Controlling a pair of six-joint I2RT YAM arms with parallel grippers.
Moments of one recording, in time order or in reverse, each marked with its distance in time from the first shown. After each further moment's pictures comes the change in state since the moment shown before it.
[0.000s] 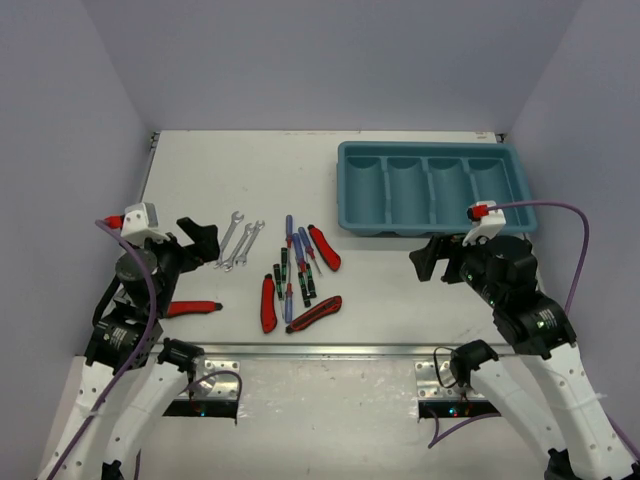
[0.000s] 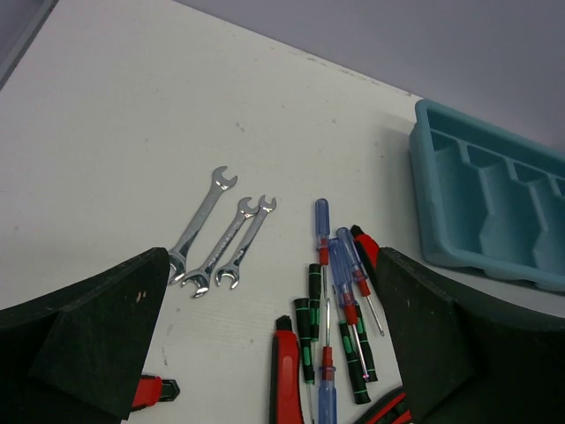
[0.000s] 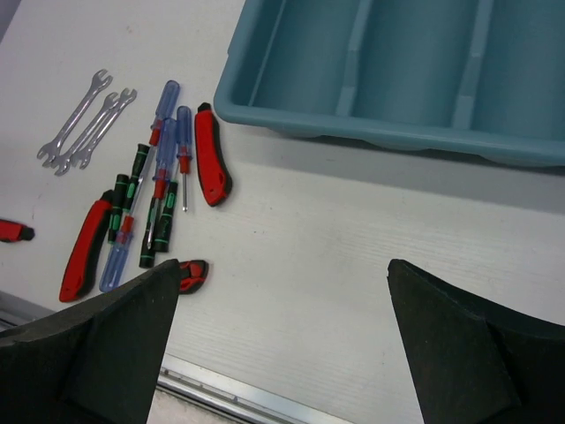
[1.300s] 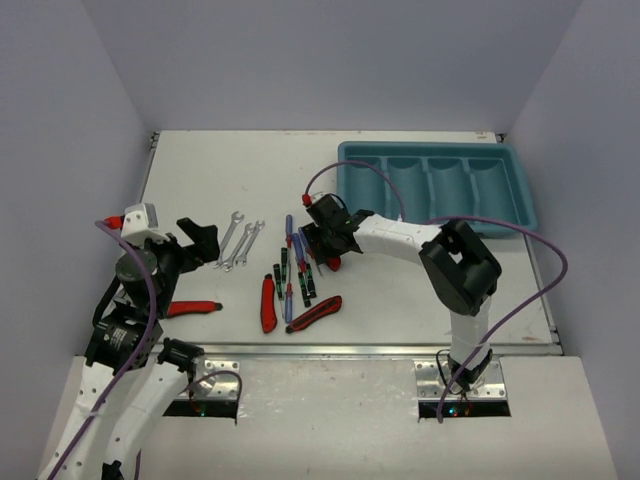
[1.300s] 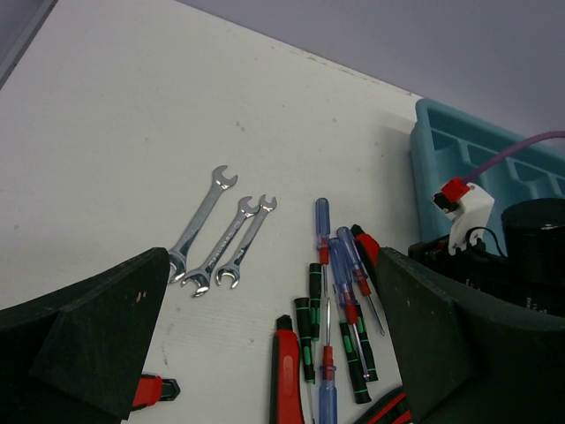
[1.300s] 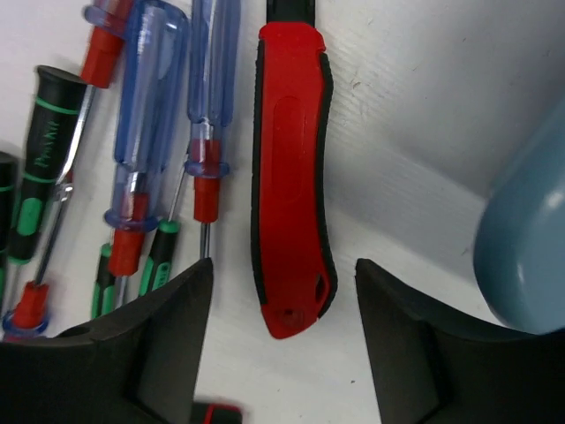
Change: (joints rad) left arm 0.000 -0.004 -0.003 0.000 0.000 0.000; right arm 0.406 1.375 0.453 0.320 0.163 -0.026
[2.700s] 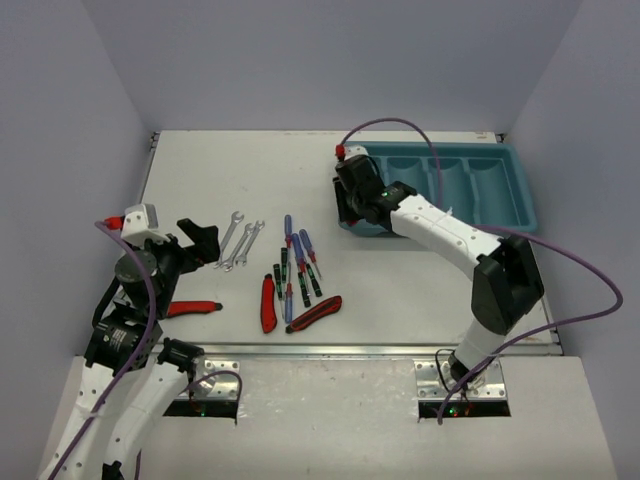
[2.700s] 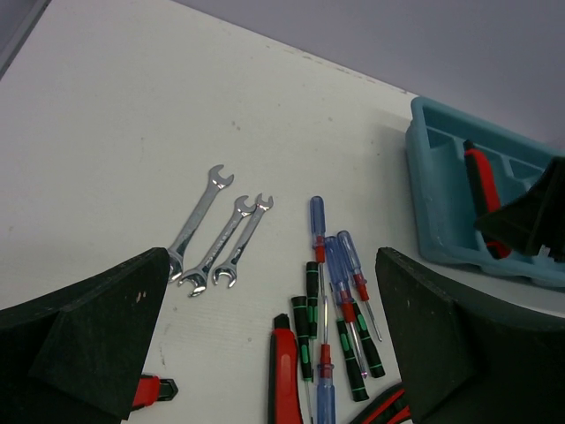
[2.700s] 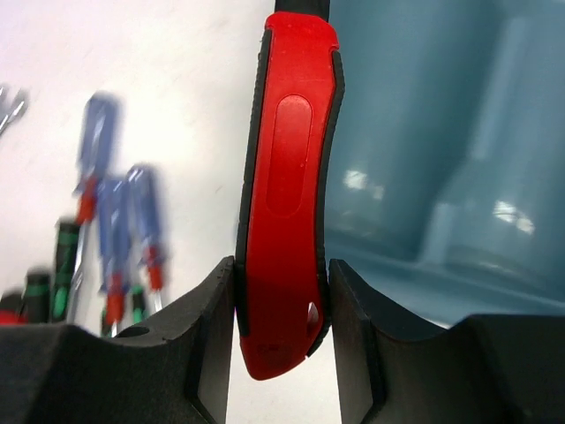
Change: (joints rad) left arm 0.000 -0.007 -0.001 0.001 0.012 0.000; right arm -0.087 -0.216 0.093 -0.110 0.146 0.027
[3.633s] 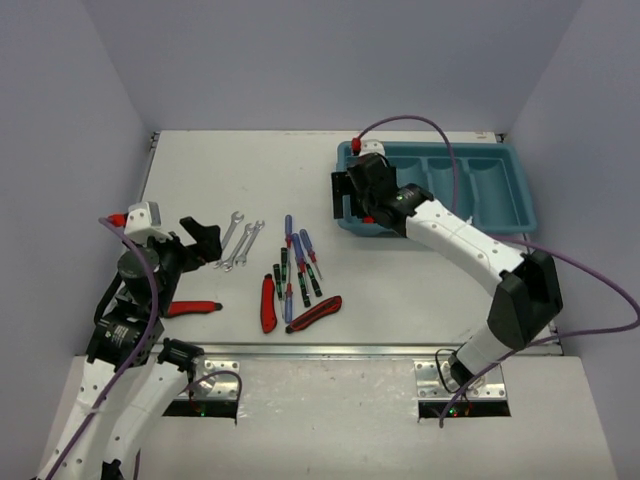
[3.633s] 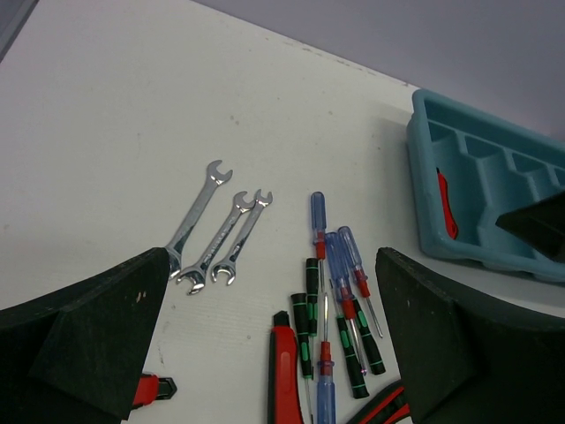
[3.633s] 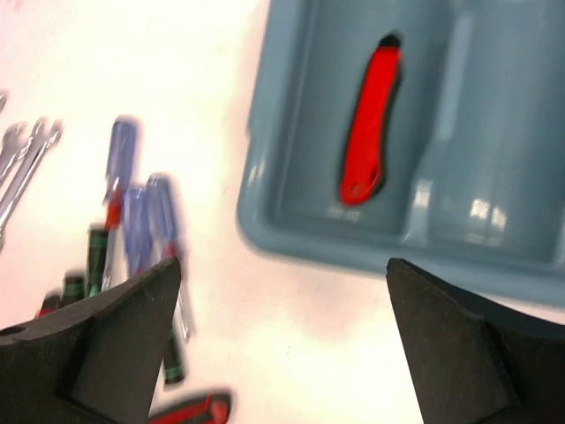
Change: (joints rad) left arm 0.000 0.019 -0.001 0.001 0.009 0.000; right arm -0.050 -0.078 0.008 -0.028 0.070 0.090
